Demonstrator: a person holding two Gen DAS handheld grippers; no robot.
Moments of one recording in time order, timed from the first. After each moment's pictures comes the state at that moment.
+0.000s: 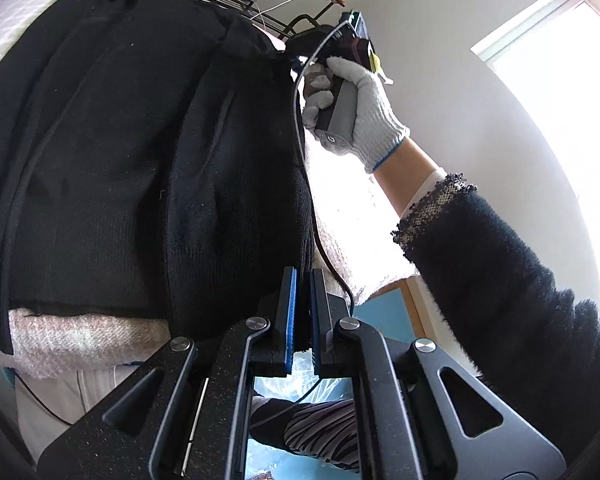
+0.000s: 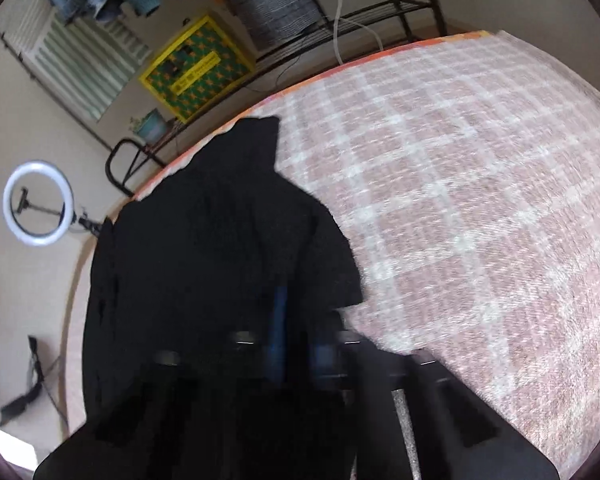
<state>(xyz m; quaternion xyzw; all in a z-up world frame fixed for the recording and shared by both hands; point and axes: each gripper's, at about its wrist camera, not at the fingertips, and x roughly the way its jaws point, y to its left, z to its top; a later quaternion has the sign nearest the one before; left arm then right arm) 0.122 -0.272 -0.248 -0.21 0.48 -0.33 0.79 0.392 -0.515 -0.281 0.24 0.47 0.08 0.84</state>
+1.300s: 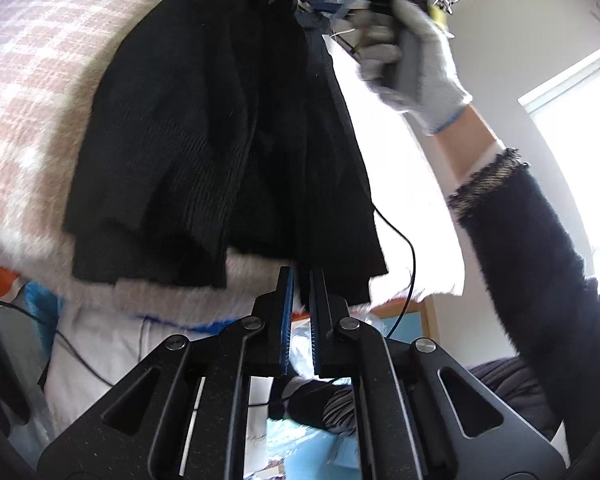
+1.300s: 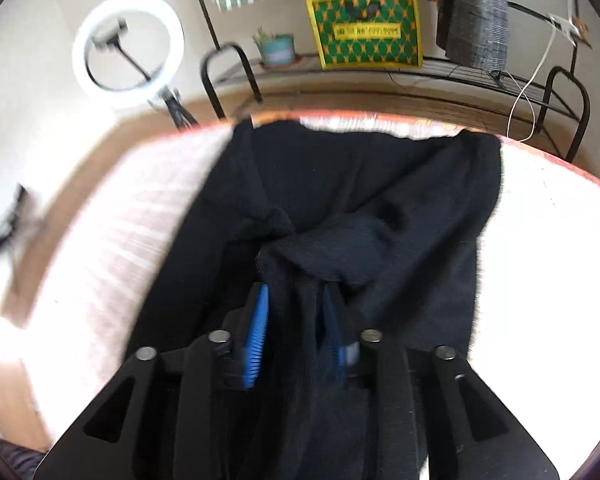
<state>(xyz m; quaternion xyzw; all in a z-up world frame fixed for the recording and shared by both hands) 0.090 -0.166 -0.286 -0.26 0.50 -0.24 0.79 0.399 -0.299 -0.217 0.06 0.46 0.23 0.86</state>
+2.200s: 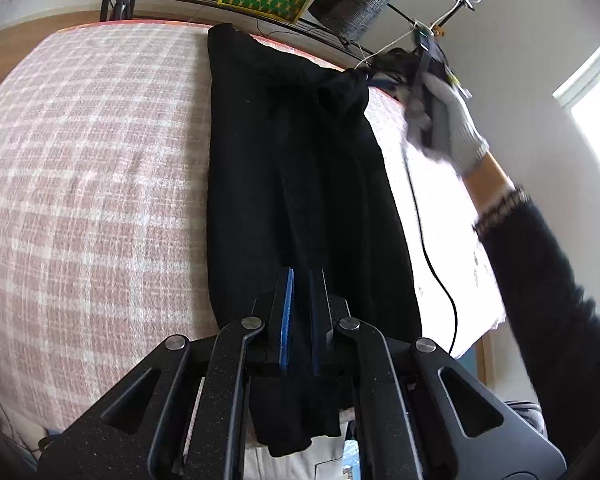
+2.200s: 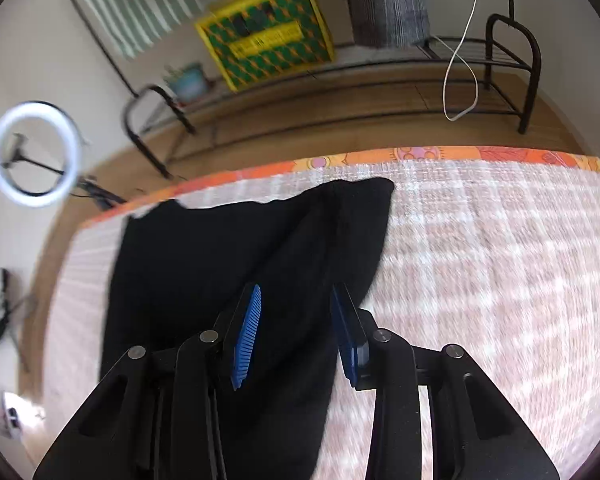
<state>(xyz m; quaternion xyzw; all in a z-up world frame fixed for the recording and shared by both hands) 0.238 -0.089 -0.199 -0.16 0.51 -0.19 0.82 0.539 -0.366 -0.230 0.12 0.51 0.12 0.84</state>
